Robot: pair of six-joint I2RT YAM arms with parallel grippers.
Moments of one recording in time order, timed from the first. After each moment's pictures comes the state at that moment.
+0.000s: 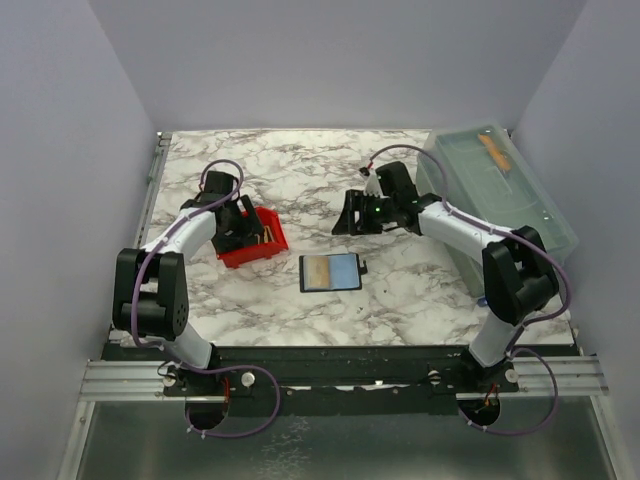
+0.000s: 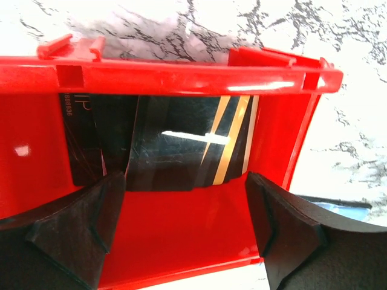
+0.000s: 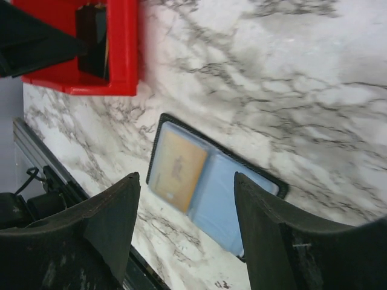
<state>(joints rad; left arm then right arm) -0.11 1.60 1.03 -0.52 0.08 -0.57 0.54 1.75 1.19 -0.21 -0.44 0.47</state>
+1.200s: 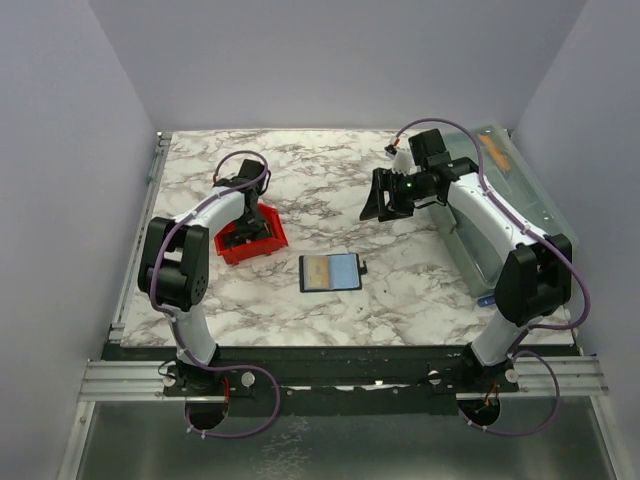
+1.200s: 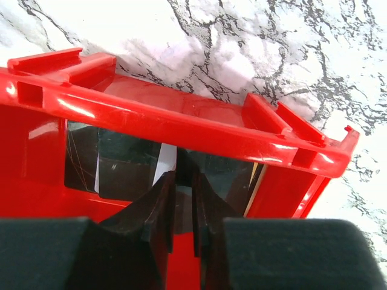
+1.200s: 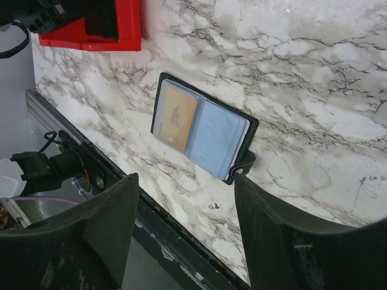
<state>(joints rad) -0.26 1.84 1.28 -0.69 -0.27 -0.79 0.34 1.71 1.48 -0.76 -0.57 0.28</state>
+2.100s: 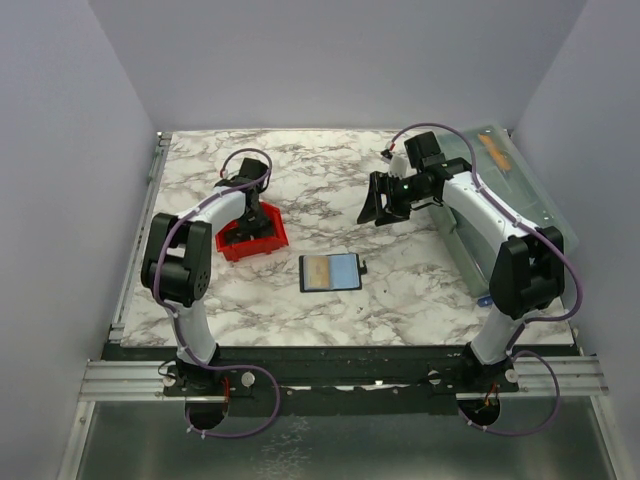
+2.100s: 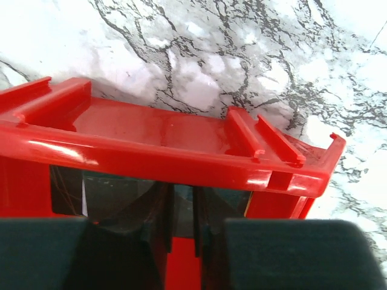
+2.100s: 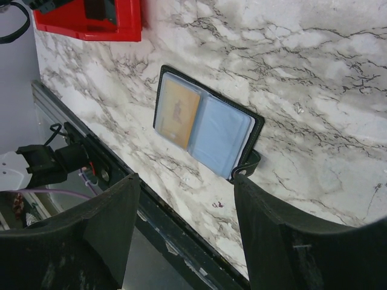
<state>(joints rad) -0.25 1.87 1.29 -0.59 -0.22 -0.67 0.33 1.76 1.48 -0.76 -0.62 0.28</state>
